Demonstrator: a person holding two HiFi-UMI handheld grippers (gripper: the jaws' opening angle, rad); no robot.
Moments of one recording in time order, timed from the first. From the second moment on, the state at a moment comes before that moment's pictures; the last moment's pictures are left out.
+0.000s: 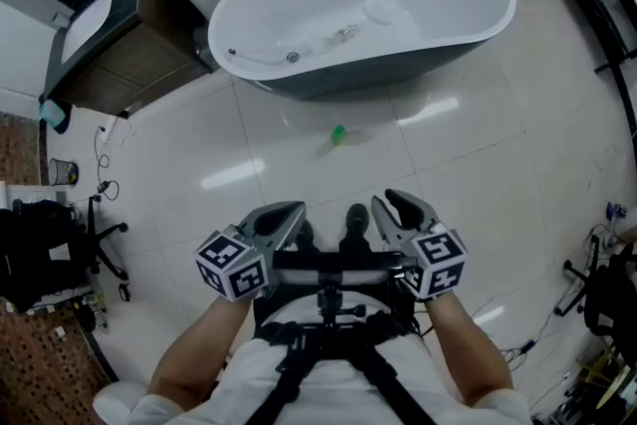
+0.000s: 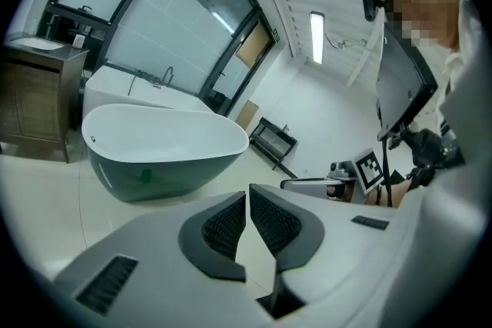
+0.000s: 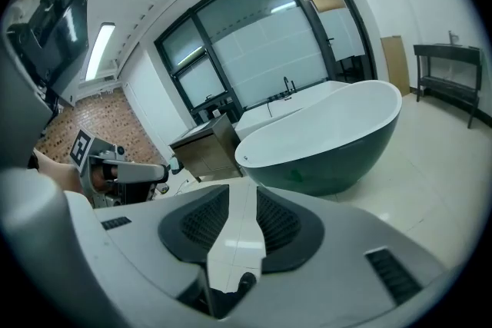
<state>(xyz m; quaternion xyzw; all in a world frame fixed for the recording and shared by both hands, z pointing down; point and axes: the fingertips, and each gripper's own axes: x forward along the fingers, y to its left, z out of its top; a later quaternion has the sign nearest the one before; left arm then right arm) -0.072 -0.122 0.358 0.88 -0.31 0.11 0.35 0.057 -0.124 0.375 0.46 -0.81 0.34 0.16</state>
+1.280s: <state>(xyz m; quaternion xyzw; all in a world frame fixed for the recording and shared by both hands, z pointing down) -0.069 -0.146 0.582 0.85 -0.31 0.21 0.37 0.037 -0.094 0.546 0.47 -0.75 0.43 0.16</state>
